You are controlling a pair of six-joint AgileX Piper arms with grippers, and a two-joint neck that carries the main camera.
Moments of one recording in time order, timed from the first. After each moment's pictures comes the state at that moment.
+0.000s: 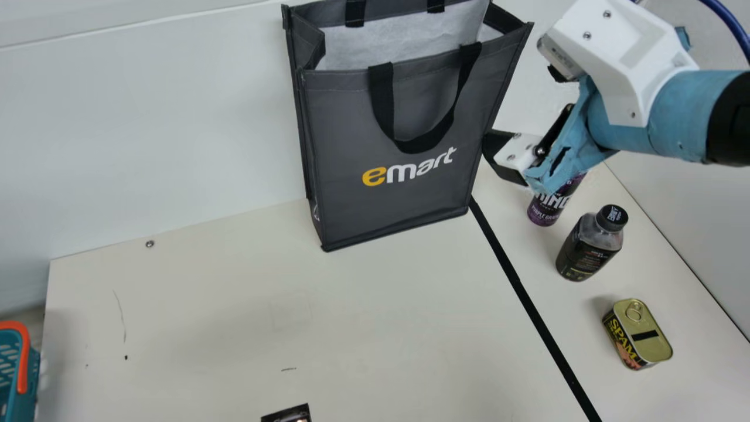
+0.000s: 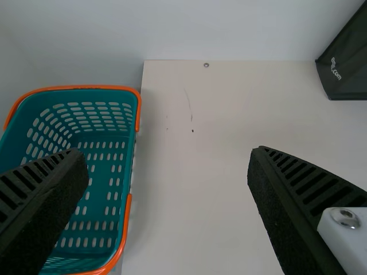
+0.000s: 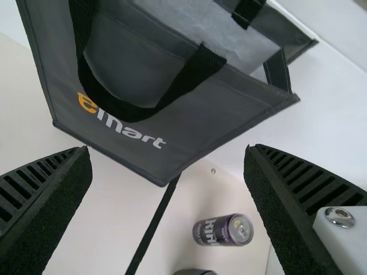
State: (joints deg) left arm -1.6 43.3 -69.0 -1.5 69.5 0.0; right arm -12.6 80.7 -111.1 16.9 69.9 -45.9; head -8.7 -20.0
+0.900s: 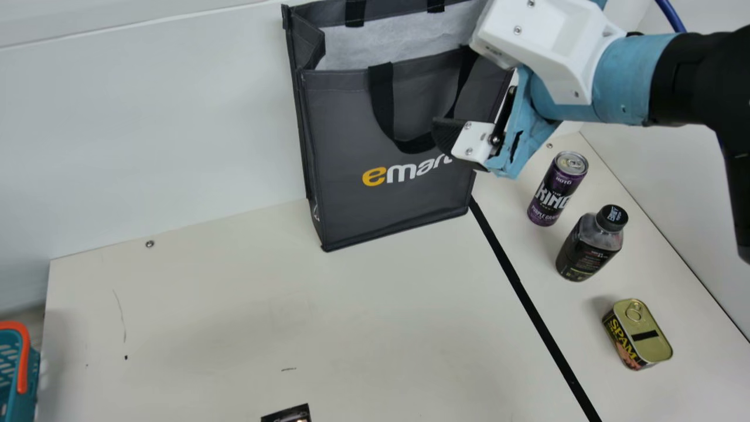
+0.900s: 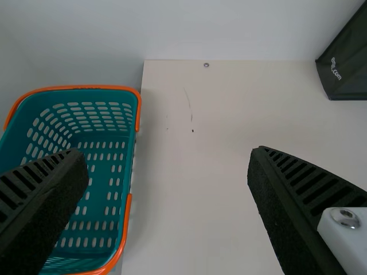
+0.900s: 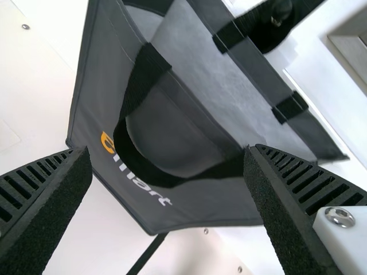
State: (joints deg) left arm -1.6 43.3 -69.0 -1.5 69.5 0.0; right arm -7.8 87.9 -119.0 24.1 69.9 -60.3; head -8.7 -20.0
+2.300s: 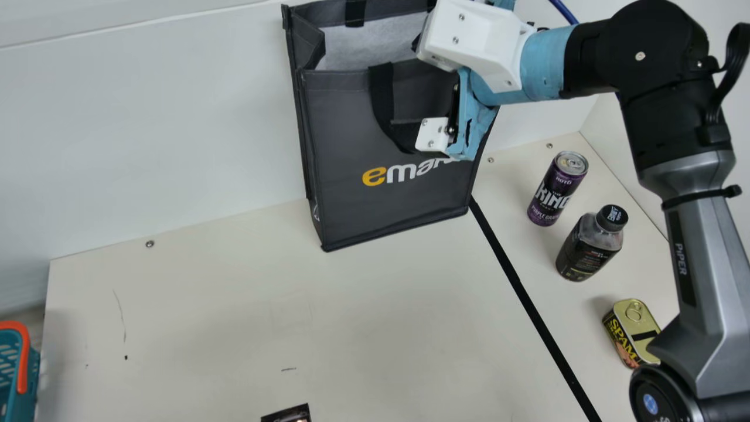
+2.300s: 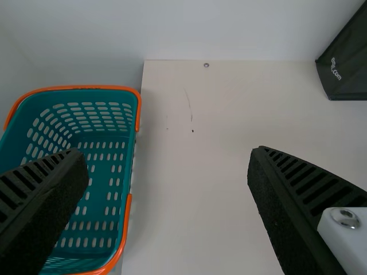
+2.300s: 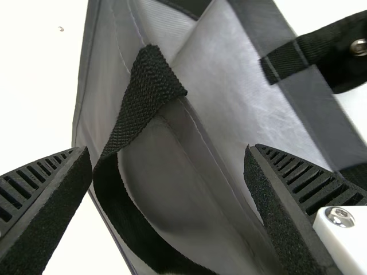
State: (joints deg) left arm -1.6 43.3 -69.0 -1.5 69.5 0.0; right arm -8.2 102.0 -124.6 35.3 69.9 -74.8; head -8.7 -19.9
